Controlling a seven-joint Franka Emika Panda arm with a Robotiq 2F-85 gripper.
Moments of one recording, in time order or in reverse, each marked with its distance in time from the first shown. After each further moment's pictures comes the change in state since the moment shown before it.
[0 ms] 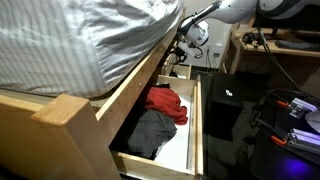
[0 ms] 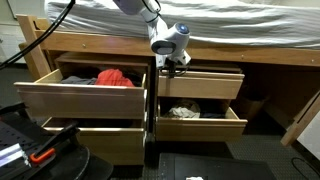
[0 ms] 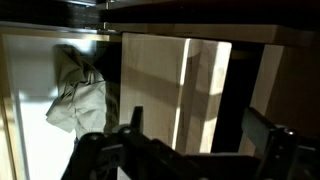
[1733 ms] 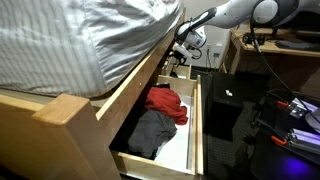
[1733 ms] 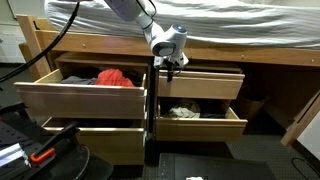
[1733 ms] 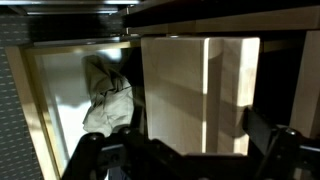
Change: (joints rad) arm 0.086 0.071 -0.131 0.103 -0.097 -0.066 0.327
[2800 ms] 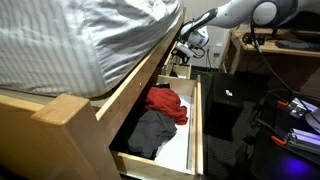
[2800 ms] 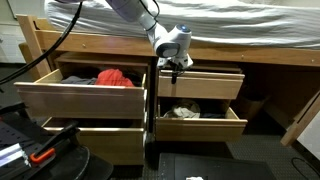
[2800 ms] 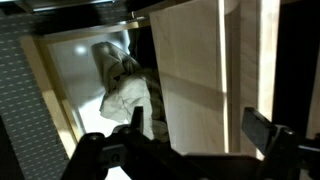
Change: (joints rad) arm -0.006 0.002 -0.053 0.000 0.021 0.023 0.094
